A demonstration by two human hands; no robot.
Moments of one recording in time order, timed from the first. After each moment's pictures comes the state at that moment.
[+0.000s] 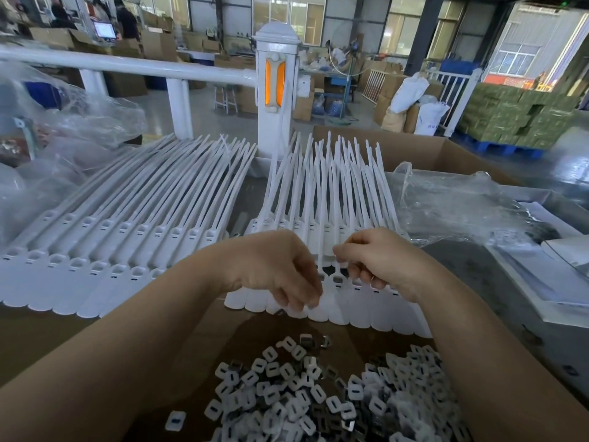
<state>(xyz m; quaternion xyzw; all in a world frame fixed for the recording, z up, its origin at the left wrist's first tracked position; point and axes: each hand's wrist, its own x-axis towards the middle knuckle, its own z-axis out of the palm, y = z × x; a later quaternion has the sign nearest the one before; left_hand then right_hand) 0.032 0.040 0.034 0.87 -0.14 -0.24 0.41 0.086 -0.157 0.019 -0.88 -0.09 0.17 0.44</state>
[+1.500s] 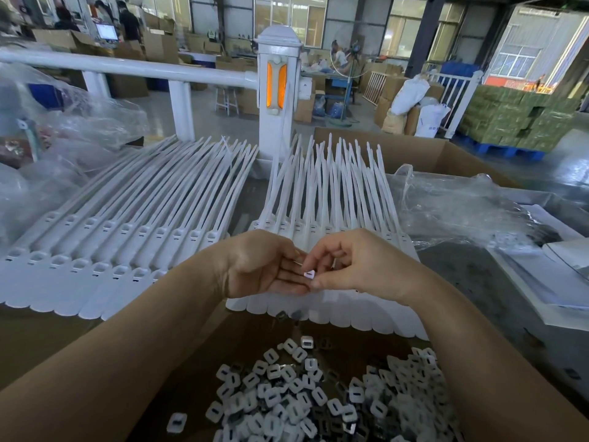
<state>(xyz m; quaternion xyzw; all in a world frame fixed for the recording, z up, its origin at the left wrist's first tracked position) 0.043 0.048 0.015 0.61 0.06 -0.30 0.73 0.075 -0.148 0.022 -0.84 -0.35 0.16 0.39</state>
